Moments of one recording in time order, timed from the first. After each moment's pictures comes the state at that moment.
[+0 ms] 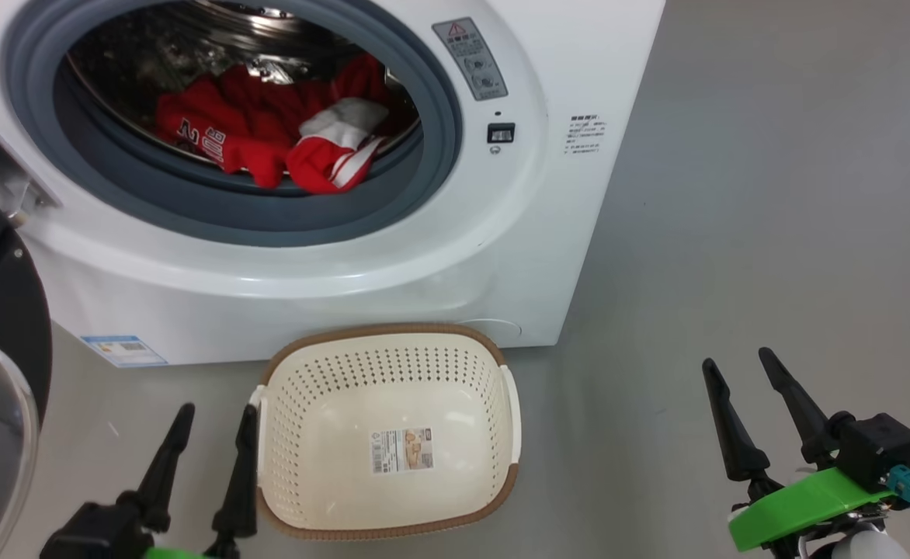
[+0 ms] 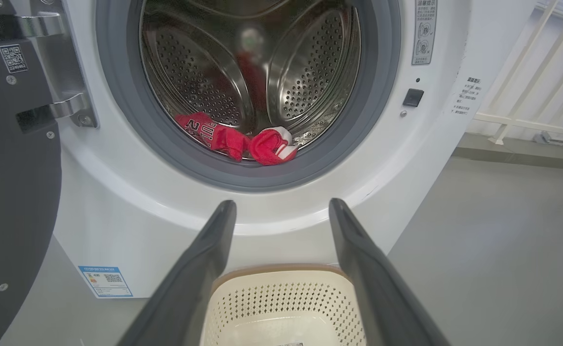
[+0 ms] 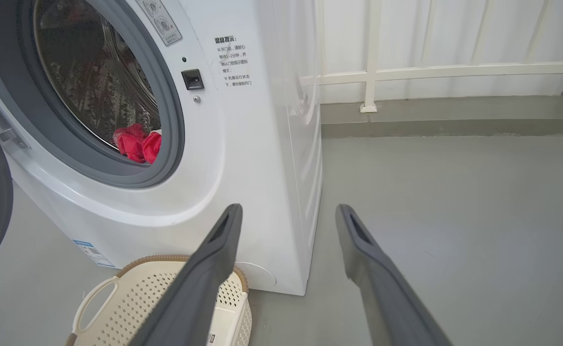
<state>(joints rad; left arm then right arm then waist) -0.02 0.08 0.00 0.15 -0.28 -0.13 -0.26 -0.05 -0.13 0.06 0.23 0.35 0.13 -0.26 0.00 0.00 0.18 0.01</state>
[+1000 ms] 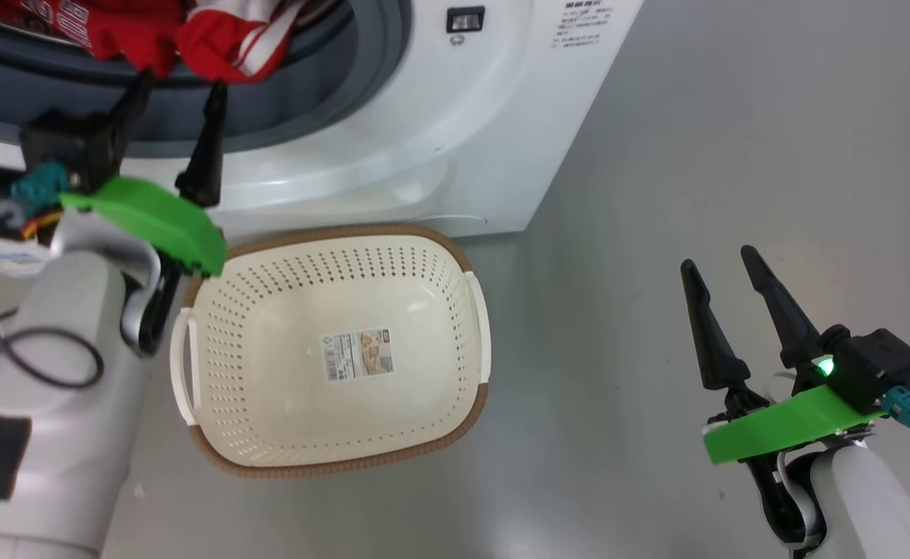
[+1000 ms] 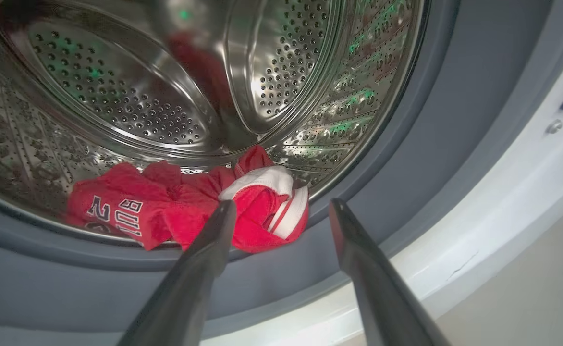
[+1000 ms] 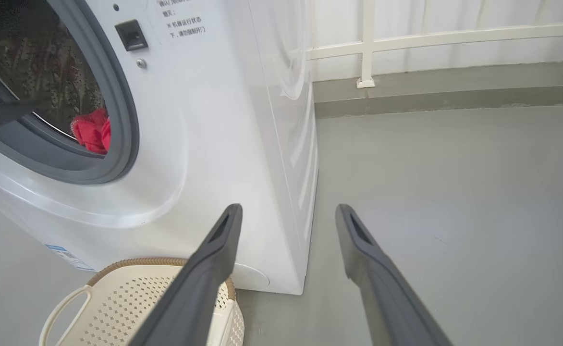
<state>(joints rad) -0.93 0.21 -0.26 0.78 -0.34 -0.13 -0.23 -0.22 -0.09 0.08 0.19 0.35 0.13 -0.26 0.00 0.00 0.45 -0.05</state>
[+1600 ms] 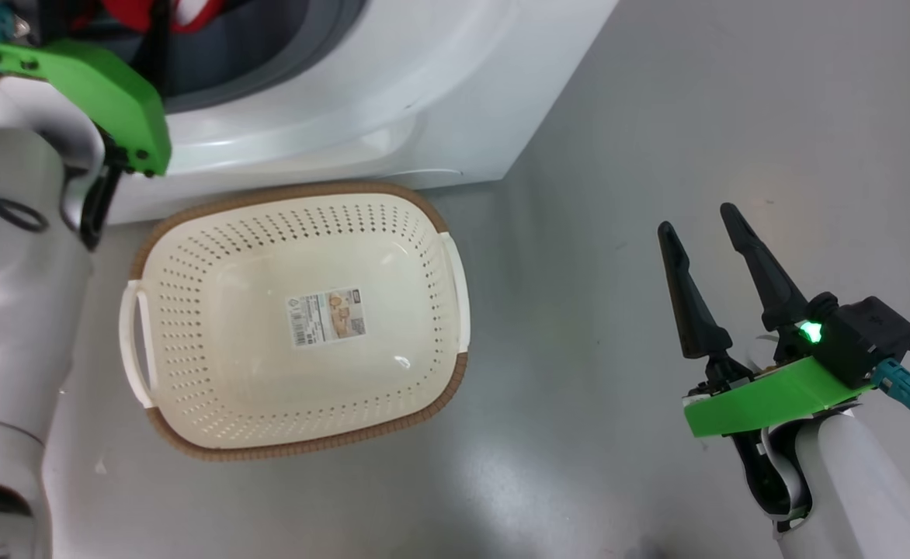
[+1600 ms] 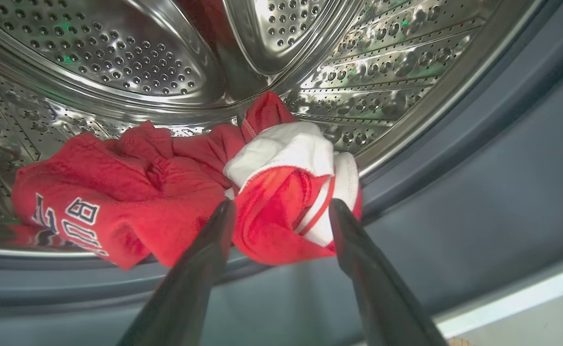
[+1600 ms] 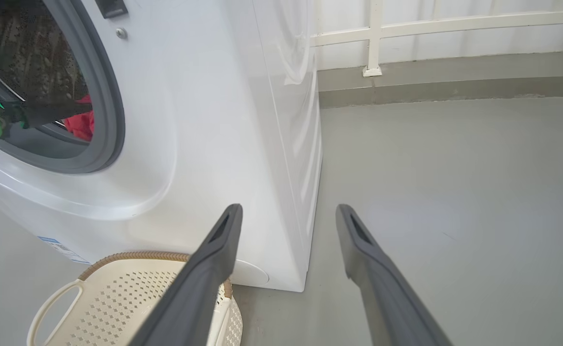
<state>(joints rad) -1.28 0.23 -0.43 1.14 -0.40 -0.13 -0.14 -0.29 -0.08 0.12 0.16 0.34 0.13 -0.26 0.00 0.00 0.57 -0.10</state>
